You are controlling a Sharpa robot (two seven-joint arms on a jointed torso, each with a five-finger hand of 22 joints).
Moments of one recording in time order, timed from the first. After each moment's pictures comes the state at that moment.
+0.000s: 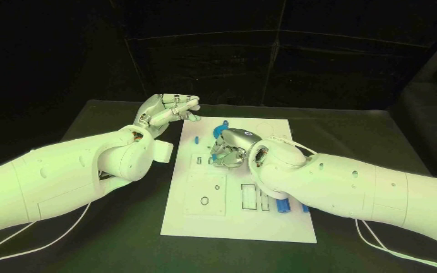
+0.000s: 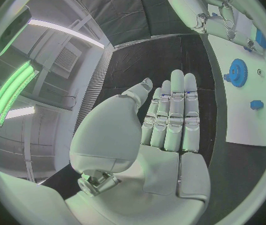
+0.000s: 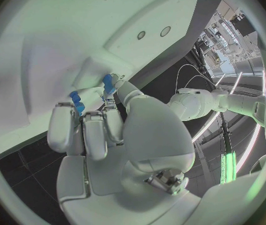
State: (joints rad) left arm 1.21 -0.87 -0.08 1.51 -0.01 -0.34 0.51; left_hand 1.31 -0.05 0.29 0.02 0.08 1.06 0.17 0.08 0.07 1.24 0.10 0.07 0.08 1.23 0.04 0.41 0.46 0.18 1.01 0.15 0.47 0.22; right arm 1.14 -0.50 -0.06 1.45 -1.46 -0.32 -0.30; right_hand 1.33 0.03 0.25 -0.09 0.14 1.07 0.12 0.14 0.07 1.41 0.04 1.36 1.31 1.47 -0.03 1.48 1.31 0.09 1.35 0.07 1.44 1.21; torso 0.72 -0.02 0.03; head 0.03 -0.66
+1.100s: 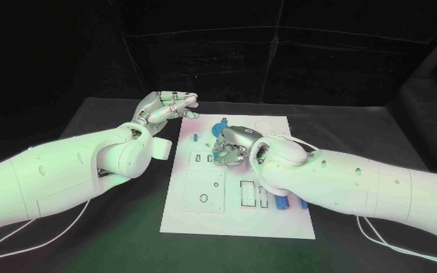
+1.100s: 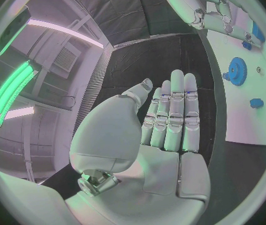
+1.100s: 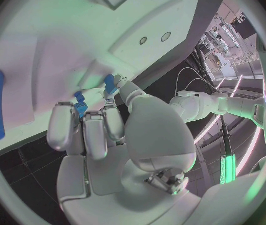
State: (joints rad) left arm 1.21 -0.86 -0.08 1.50 -0.01 -0.34 0.51; left_hand 1.30 -0.05 0.30 0.02 0.08 1.06 0.17 0.08 0.07 1.24 0.10 0.07 0.08 1.23 0.04 0.40 0.46 0.18 1.01 0.15 0.47 0.22; right arm 1.14 -0.52 -0.05 1.47 -1.48 -0.29 -0.31; right_hand 1.30 0.00 0.26 -0.08 0.16 1.06 0.13 0.14 0.07 1.39 0.05 1.34 1.30 1.47 -0.03 1.47 1.31 0.09 1.34 0.08 1.44 1.19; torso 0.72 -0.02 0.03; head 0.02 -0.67
